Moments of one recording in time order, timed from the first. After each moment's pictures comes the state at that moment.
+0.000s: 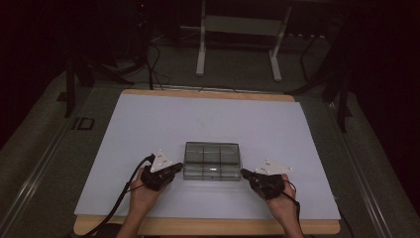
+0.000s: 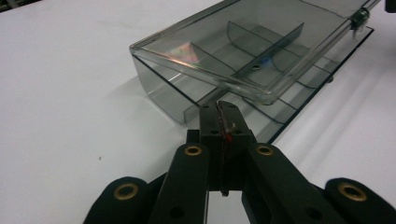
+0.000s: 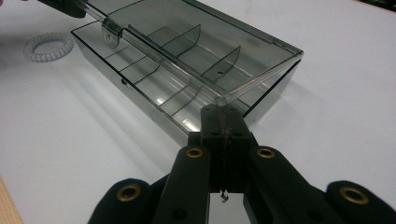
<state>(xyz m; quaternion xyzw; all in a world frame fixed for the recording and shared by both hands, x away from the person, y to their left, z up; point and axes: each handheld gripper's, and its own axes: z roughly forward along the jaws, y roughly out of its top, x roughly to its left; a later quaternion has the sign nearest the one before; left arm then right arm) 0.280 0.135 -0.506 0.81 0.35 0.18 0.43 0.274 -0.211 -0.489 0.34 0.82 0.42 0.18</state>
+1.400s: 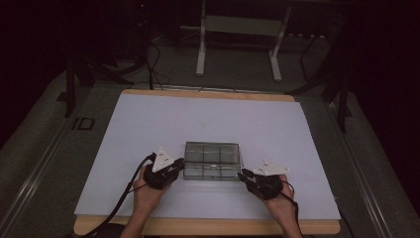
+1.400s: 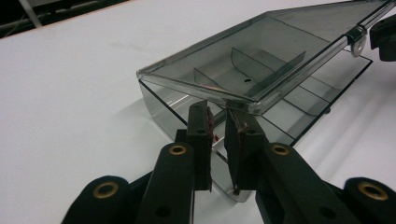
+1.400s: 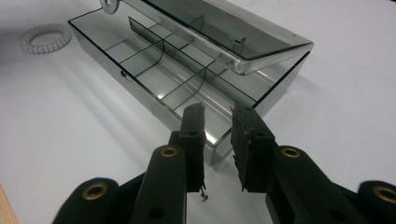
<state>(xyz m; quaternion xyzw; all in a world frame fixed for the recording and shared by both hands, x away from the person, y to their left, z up) 0.280 0.128 -0.497 0.79 0.37 0.21 0.45 0.275 -0.208 -0.496 0.34 0.83 0.41 0.17</state>
